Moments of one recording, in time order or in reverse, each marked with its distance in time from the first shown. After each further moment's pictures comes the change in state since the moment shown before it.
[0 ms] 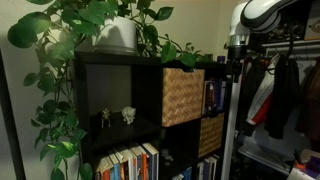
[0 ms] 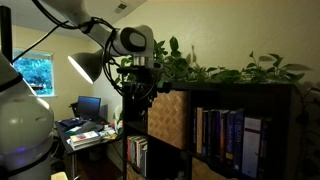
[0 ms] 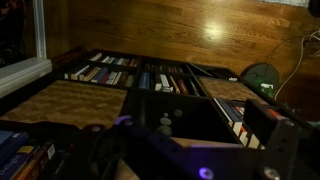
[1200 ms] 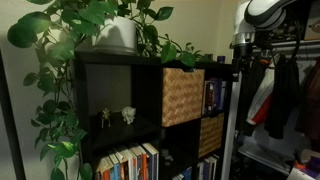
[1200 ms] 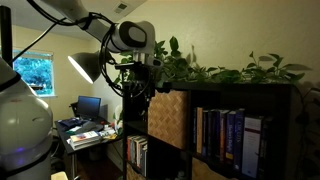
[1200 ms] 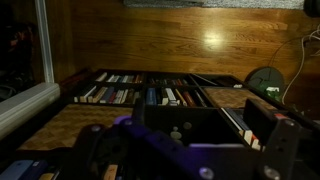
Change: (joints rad) arm -0.033 -0.045 -0.015 0.000 -0.003 -0.109 0.051
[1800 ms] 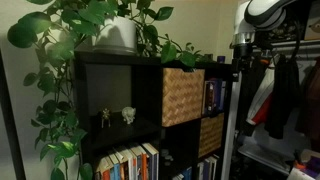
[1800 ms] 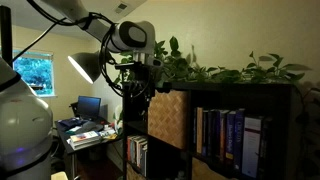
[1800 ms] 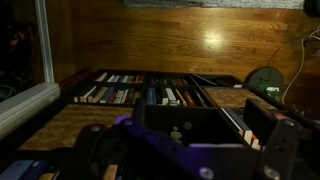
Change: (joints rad) arm 0.000 0.000 0.000 0.000 0.000 0.000 0.000
